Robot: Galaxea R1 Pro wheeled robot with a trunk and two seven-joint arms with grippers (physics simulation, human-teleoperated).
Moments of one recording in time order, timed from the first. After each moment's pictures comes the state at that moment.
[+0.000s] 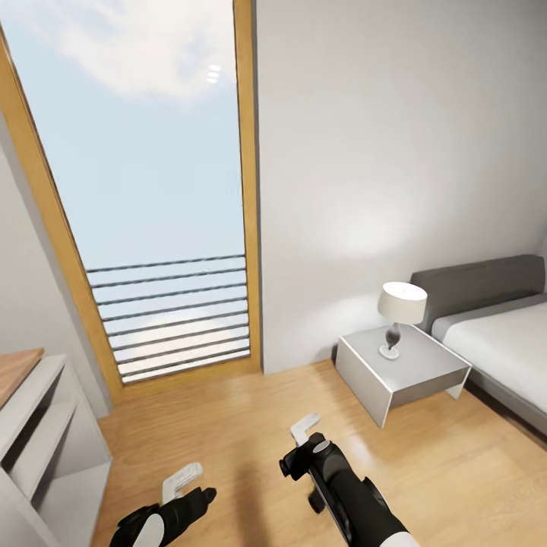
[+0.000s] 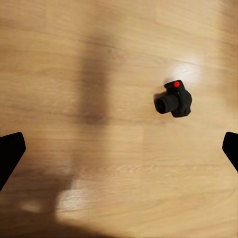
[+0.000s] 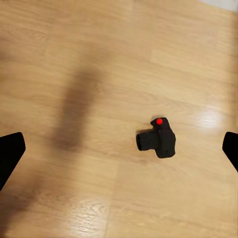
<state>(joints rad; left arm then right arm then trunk) -0.15 0.00 -0.09 -1.07 0.69 0.53 0.25 -0.45 0.17 0.29 -0.84 0.31 0.59 0.15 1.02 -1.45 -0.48</state>
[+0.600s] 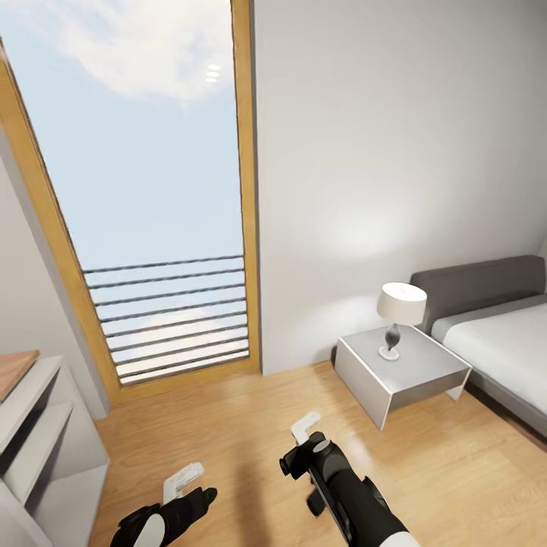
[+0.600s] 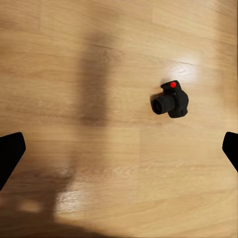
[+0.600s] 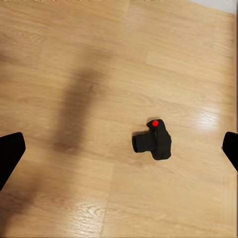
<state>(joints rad) -0.15 0.00 -0.10 -1.07 0.69 0.53 0.25 -0.45 0.17 0.29 -0.85 0.31 0.59 0.14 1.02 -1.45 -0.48</state>
